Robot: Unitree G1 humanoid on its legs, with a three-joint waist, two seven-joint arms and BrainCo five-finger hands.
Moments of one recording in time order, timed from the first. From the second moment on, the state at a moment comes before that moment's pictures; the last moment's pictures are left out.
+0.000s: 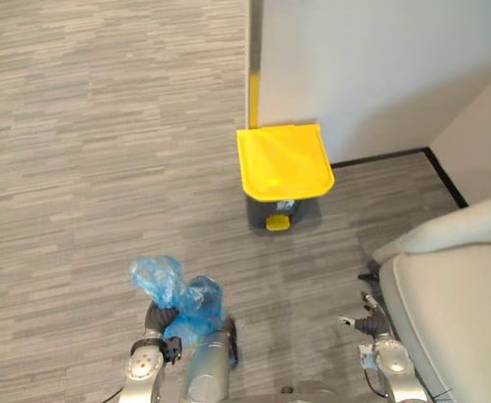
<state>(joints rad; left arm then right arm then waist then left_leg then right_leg) 0.22 0.14 0.08 0.40 -0.03 -0.15 0.05 0.12 -0.15 -0.12 0.60 -0.17 -0.10 -0.09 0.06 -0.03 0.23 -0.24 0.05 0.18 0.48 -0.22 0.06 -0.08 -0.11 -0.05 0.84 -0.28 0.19</state>
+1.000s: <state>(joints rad) 0.20 0.10 0.05 0.45 -0.04 -0.14 0.04 0.18 -0.11 -0.24 0.64 -0.09 -0.10 -0.13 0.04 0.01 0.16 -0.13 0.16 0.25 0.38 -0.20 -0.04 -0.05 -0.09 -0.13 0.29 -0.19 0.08</state>
